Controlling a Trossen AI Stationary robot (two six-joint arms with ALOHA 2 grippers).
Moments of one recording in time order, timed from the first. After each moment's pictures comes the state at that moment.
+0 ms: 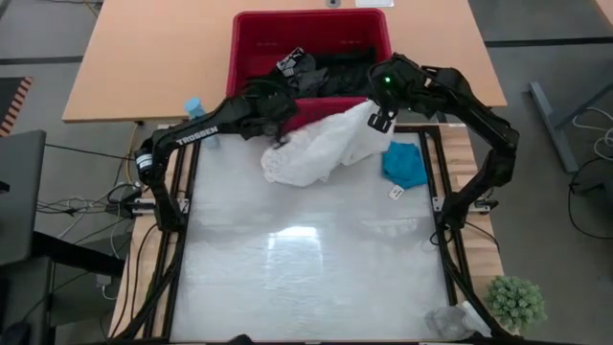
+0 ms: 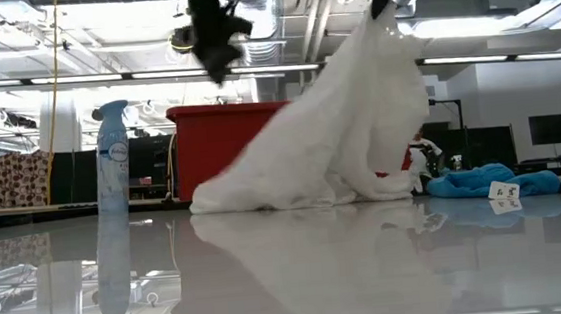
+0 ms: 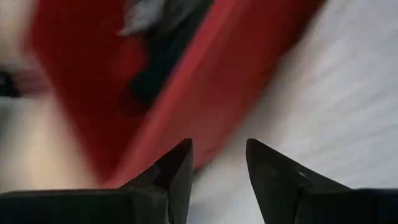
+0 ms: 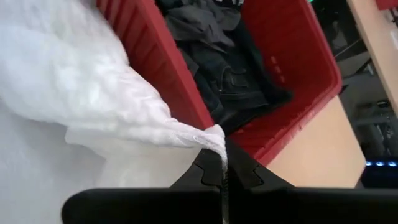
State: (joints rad) left arm 0.43 1.79 1.87 -1.10 -0.61 0.01; right arm -0.47 1.56 2.05 -1.34 0.52 -0.29
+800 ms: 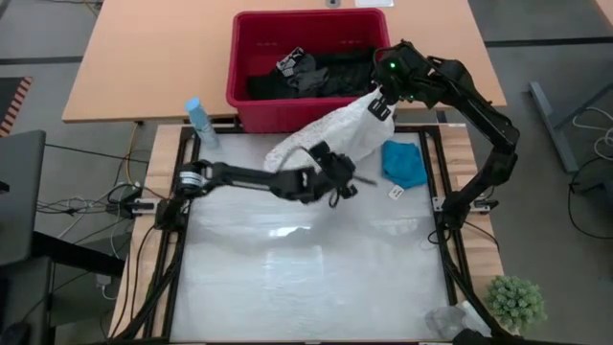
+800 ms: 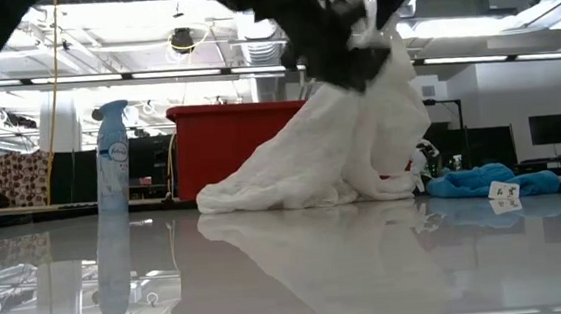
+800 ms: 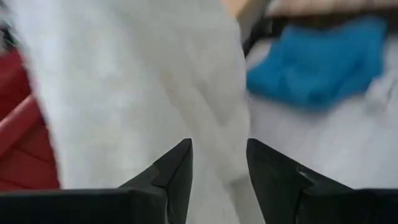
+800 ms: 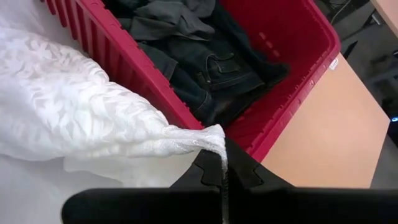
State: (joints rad) left arm 0.05 2.13 1.70 -0.04 -0.82 0.17; right arm -0.61 1.56 2.03 -1.29 0.46 -0.17
